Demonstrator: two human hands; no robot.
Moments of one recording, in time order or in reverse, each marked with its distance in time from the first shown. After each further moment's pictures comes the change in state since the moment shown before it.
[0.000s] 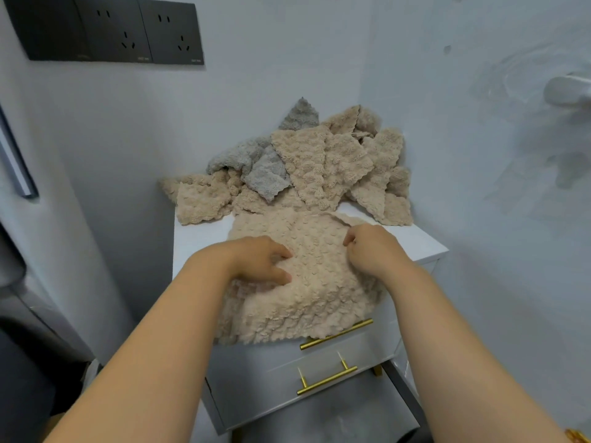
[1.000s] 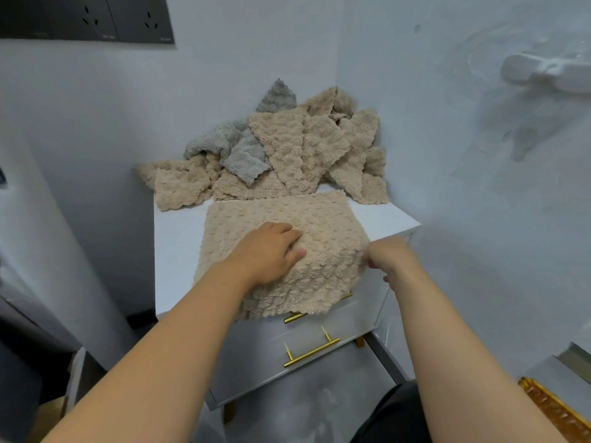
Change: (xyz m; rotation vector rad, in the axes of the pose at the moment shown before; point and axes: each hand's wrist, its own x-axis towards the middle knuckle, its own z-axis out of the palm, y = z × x) left_hand 0.014 0.036 0.042 0.108 0.315 0.182; right_hand -0.058 0.023 -0.009 0.773 -0.047 0.743
